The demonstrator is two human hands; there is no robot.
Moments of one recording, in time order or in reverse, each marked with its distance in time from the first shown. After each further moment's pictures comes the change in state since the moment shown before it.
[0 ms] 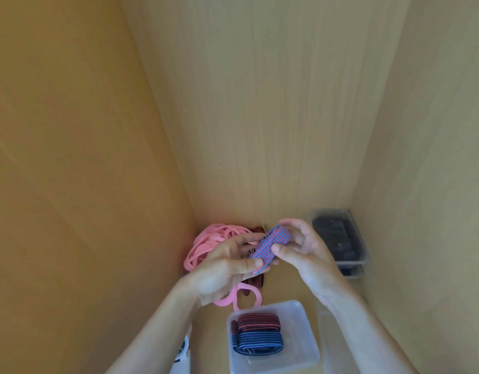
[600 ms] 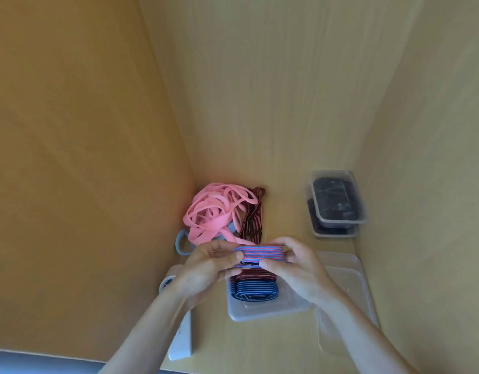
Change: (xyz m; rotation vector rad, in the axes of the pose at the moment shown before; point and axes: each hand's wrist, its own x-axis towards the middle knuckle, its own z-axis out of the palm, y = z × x) left_hand -0.055 -0.065 -0.007 -0.135 0.352 -0.214; right_hand -0.062 0.056 -0.002 -0.311 -0.074 0.230
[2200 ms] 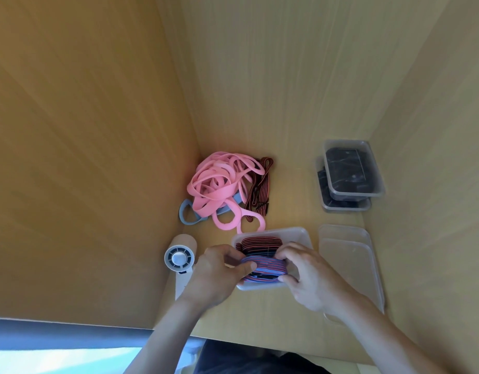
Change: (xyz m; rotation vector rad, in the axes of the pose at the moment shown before) left_hand -0.027 -0.051 0.006 0.579 0.247 -0.005; right_hand -0.029 0.044 -0.016 -0.840 -0.236 -0.186
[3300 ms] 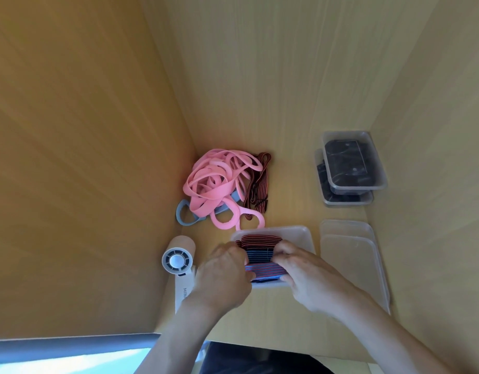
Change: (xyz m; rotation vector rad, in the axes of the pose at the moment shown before) left_hand -0.004 0.017 0.006 0.825 0.031 0.205; right_hand 0.000 -0.004 0.012 -0.184 -0.192 0.020
